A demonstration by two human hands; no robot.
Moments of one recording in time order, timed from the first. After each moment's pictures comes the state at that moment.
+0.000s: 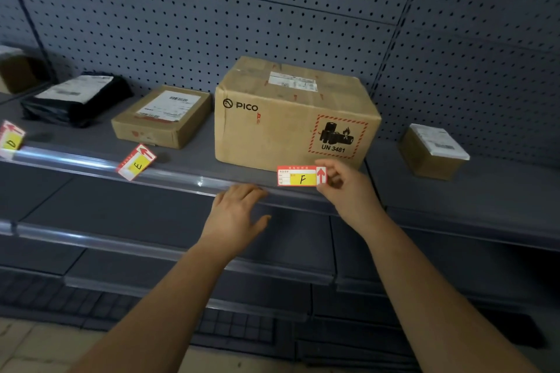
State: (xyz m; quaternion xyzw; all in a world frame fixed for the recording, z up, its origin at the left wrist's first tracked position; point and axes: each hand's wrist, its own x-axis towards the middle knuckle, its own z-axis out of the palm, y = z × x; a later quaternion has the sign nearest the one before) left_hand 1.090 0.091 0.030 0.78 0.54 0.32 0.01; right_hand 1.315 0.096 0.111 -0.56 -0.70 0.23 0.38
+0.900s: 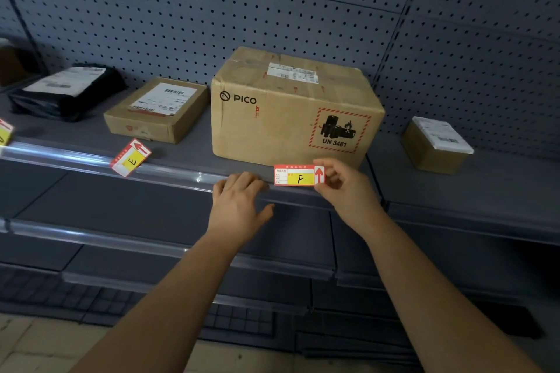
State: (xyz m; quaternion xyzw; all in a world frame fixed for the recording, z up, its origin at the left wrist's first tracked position) left_hand 1.101 0.107 0.026 0.75 0.58 0.32 -0.03; right_hand 1.314 0.097 0.101 -0.55 -0.70 0.24 0.38
